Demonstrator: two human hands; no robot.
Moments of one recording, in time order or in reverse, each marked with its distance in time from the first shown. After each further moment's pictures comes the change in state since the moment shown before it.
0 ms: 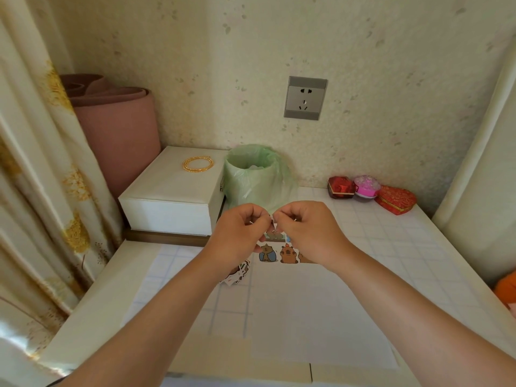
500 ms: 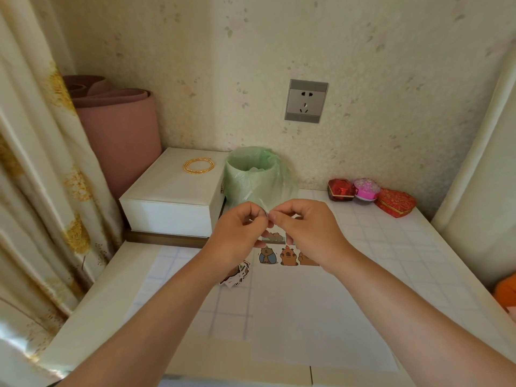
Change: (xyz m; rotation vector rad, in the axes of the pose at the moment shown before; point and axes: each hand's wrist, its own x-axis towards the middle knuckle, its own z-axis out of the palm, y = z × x) left_hand 0.001 0.001 -0.003 -0.098 -0.008 0.001; right_hand 0.001 -0.005 0.001 0.118 0.030 0.005
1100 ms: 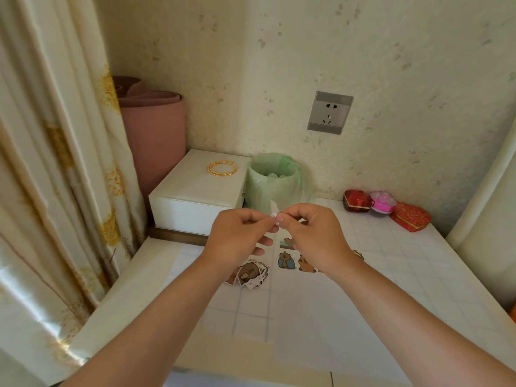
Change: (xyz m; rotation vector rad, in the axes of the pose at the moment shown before) left_hand -0.014 0.007 -0.035 -0.059 0.097 -0.102; right_hand 0.005 -0.005 0.031 -0.077 0.053 -0.061
